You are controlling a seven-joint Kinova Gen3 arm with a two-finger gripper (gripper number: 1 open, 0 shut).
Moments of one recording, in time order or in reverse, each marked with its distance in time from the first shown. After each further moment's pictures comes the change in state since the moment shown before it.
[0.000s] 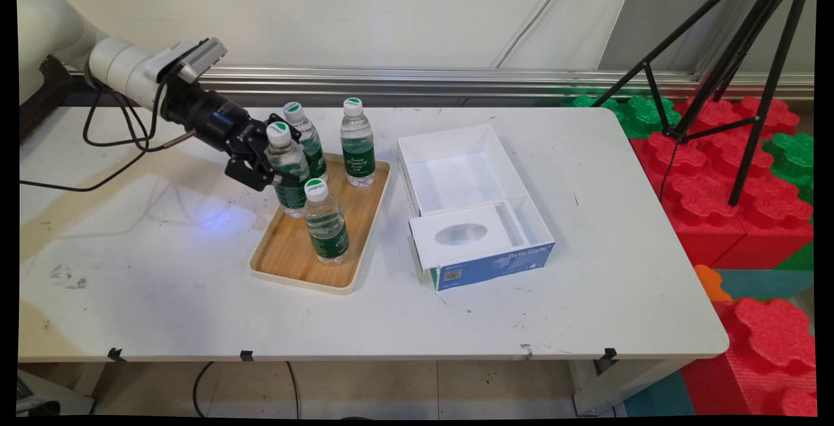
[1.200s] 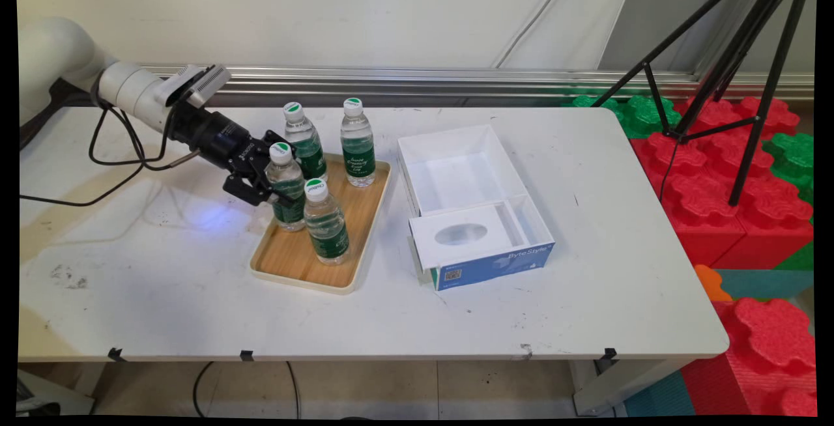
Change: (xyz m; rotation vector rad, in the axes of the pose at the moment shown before) arm -0.040 -0.003 0.009 0.010 -0.034 -0.023
